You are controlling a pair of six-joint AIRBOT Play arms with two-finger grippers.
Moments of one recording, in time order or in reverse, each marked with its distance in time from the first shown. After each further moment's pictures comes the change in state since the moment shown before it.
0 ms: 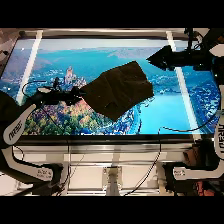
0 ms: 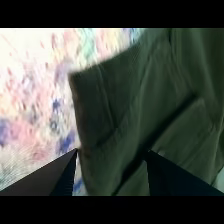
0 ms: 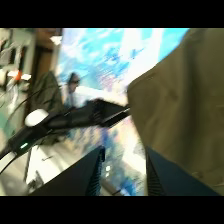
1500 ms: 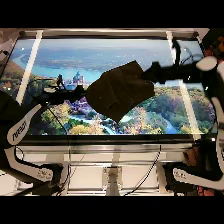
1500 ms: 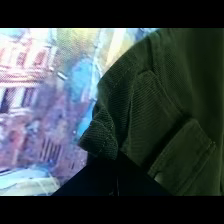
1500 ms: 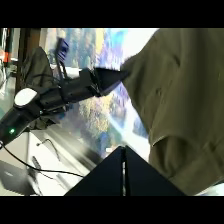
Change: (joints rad) left arm -0.085 0.001 0.003 -0.045 0.111 0.116; right arm 0.099 0.150 -0.352 -0.021 -0.138 0.007
